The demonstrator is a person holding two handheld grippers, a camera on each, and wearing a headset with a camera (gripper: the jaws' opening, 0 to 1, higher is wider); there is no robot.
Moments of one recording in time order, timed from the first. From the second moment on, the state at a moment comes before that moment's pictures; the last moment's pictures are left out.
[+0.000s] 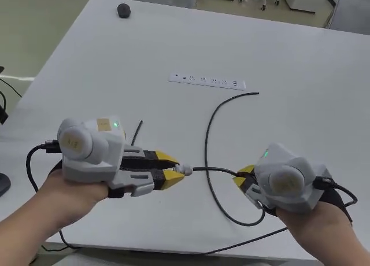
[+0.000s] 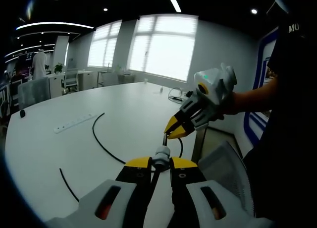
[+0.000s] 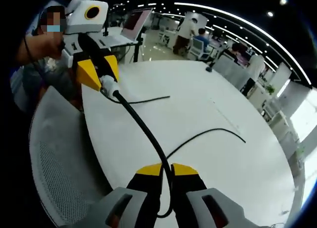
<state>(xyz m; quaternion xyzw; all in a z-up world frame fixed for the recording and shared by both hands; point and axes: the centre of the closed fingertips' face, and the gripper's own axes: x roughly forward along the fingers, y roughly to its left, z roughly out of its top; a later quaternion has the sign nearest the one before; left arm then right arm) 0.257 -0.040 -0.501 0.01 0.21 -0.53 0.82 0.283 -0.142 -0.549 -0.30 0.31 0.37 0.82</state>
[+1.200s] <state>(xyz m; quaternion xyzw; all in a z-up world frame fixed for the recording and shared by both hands) 0.253 -0.051 -0.501 0.02 0.20 -0.55 0.81 0.256 -0.065 -0.515 -0.41 0.24 0.48 0.74</state>
